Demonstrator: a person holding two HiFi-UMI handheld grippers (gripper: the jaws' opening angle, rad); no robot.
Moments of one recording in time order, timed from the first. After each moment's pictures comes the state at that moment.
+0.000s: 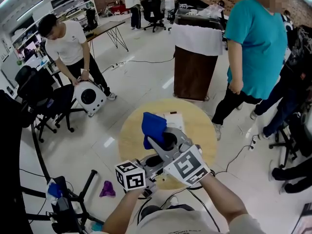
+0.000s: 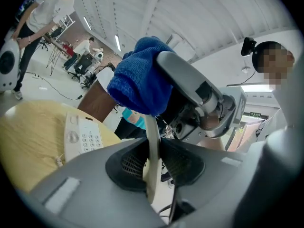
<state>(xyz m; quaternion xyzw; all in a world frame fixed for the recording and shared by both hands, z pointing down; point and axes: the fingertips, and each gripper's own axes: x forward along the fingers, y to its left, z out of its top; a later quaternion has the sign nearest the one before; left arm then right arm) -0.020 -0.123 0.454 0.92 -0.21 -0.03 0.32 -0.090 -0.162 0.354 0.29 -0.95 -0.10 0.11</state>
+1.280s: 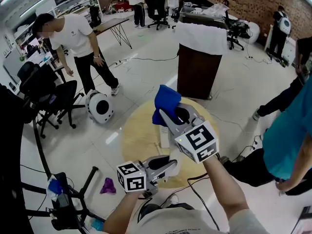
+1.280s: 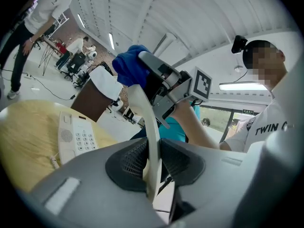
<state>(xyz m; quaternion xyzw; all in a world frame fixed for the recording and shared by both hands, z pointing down) -0.016 -0.103 0.450 0.94 -0.18 -0.04 0.30 -0.054 -0.230 0.323 0.36 -0.93 -0.07 0.06</state>
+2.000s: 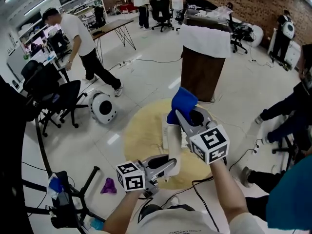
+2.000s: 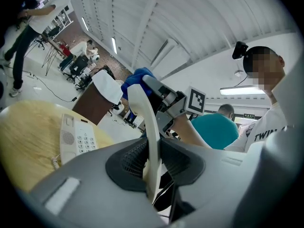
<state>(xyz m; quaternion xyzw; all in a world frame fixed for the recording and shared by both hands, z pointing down) -0.025 -0.109 0.443 0.93 -0.19 -0.06 0.31 -0.010 -0.240 0.337 0.40 -0.91 -0.03 0.04</state>
